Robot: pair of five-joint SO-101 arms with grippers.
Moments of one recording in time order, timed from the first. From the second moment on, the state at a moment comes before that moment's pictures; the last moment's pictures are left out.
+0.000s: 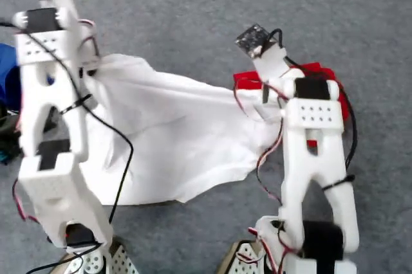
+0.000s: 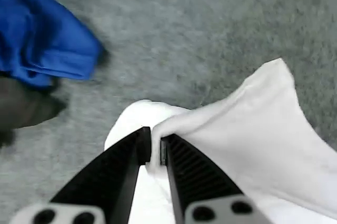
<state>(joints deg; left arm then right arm) -14.0 18.5 -39.9 100.2 -0.8 0.3 -21.1 25.4 70.5 32.2</state>
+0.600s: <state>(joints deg) -29.4 -21.8 -14.9 100.2 -9.8 -14.0 -45.5 36.2 85.0 37.6</state>
